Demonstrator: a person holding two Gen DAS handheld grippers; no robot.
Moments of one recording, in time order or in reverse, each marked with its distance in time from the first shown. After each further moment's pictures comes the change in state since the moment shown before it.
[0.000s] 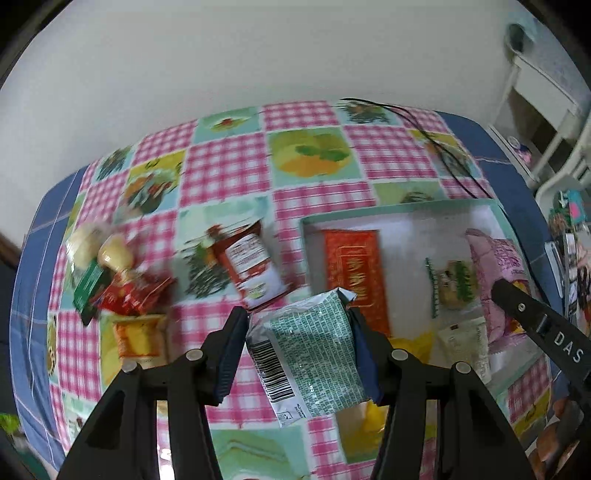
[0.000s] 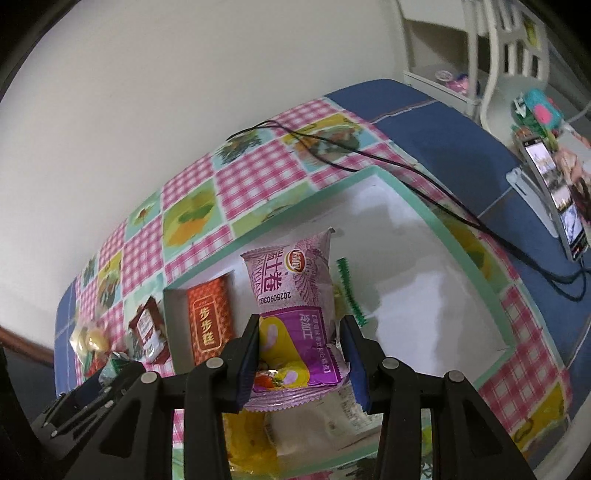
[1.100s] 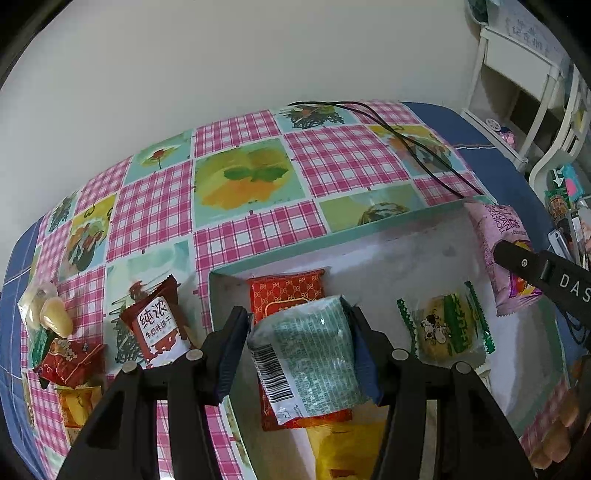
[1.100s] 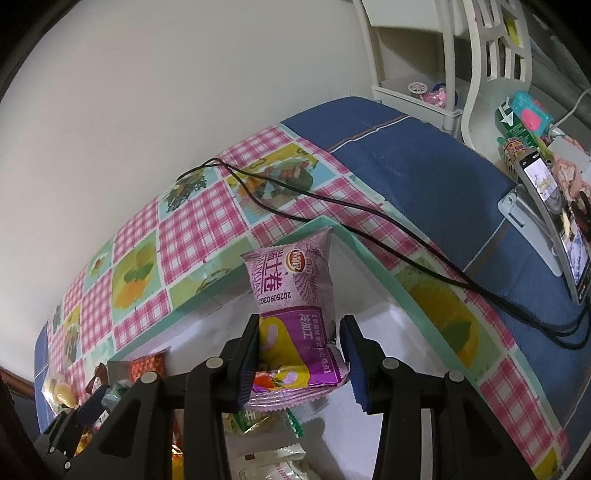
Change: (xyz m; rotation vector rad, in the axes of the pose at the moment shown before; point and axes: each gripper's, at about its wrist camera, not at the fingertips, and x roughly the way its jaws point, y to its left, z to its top) left arm 0.058 -0.054 0.029 0.109 -0.071 -0.034; right arm 0.043 -0.043 0.049 0.045 -0.105 -0.079
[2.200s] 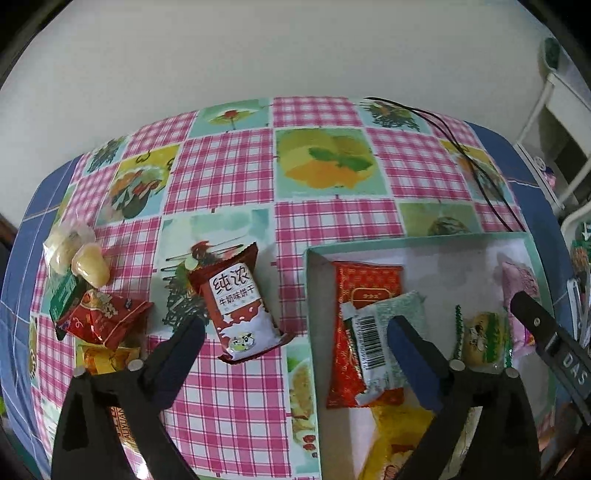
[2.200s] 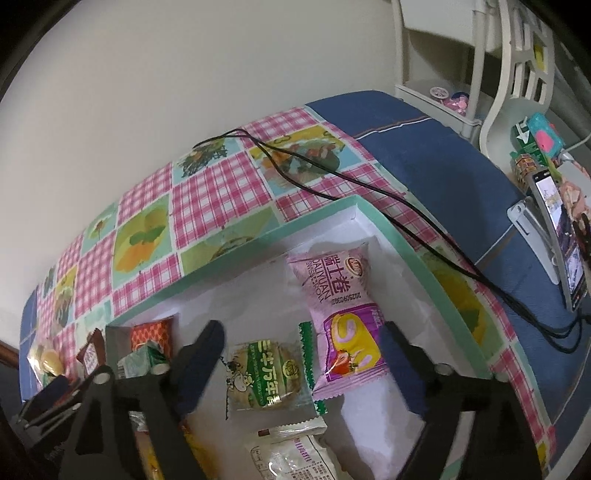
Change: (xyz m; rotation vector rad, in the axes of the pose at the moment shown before) left arm -0.009 0.061 -0.006 -0.214 0.088 0.067; right arm -0.001 0.030 -0.014 -0.116 0.057 -0.044
